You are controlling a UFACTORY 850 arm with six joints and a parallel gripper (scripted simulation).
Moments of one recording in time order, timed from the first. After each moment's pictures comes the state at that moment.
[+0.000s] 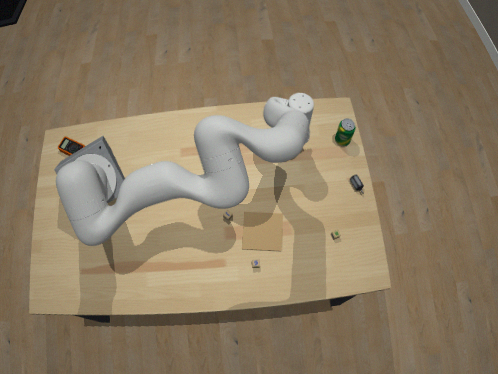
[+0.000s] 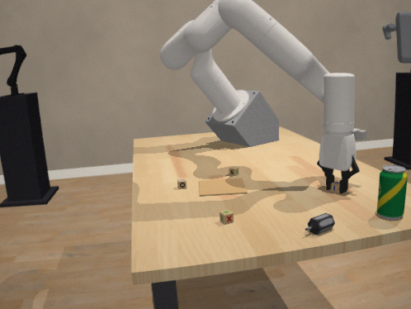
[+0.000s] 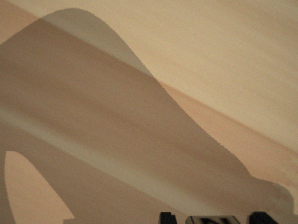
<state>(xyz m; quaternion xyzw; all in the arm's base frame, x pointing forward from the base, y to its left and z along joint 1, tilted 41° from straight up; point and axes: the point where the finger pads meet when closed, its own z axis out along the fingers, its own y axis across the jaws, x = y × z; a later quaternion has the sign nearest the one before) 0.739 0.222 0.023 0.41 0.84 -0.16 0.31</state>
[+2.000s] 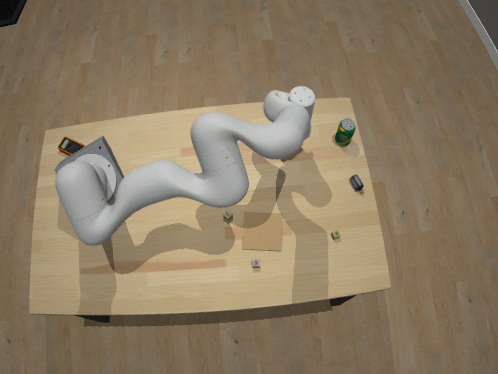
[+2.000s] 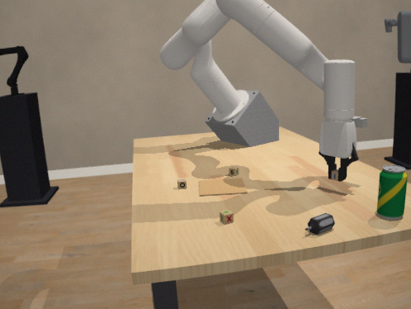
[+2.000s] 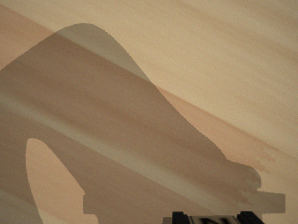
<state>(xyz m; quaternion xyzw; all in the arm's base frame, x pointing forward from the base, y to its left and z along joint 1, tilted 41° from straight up) 0.725 0.241 0.050 0.41 0.84 -0.16 0.31</state>
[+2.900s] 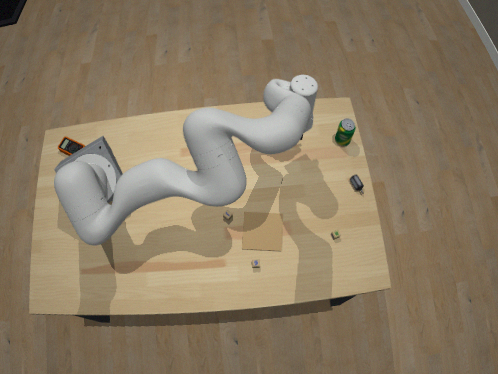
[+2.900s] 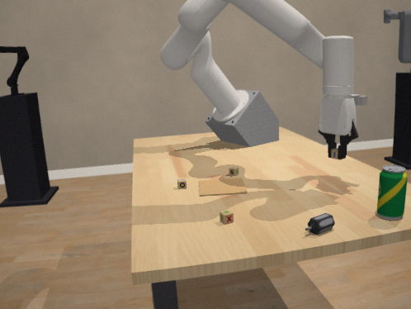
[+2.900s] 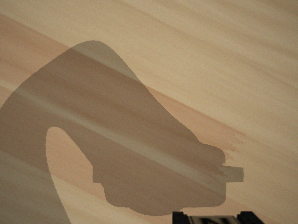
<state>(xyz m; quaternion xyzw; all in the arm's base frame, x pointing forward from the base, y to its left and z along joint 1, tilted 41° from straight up) 0.700 0.272 0.100 0.42 0.84 -0.16 0.31</state>
